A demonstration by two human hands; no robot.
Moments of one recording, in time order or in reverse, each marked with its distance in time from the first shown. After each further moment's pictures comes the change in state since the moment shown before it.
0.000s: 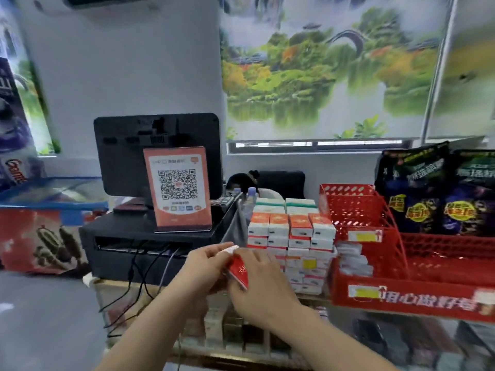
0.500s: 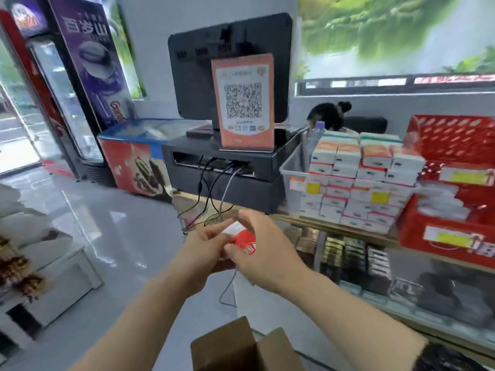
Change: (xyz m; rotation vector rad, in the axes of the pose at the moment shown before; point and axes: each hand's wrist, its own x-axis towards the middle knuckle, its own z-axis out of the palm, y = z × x) left_hand -0.082 -0.095 -0.073 0.043 0.188 -0.072; right_hand -0.053 -0.029 0.083 0.357 -0.217 -0.110
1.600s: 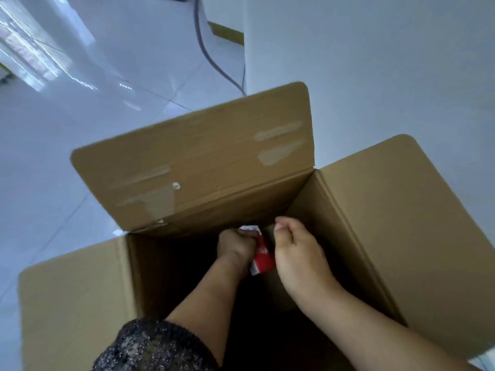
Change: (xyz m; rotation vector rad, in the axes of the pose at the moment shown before) left_hand 0.231 -0.781 -0.011 0.144 0.243 -0.830; right_hand -0.093 0.476 0.516 0.222 -0.242 0.983
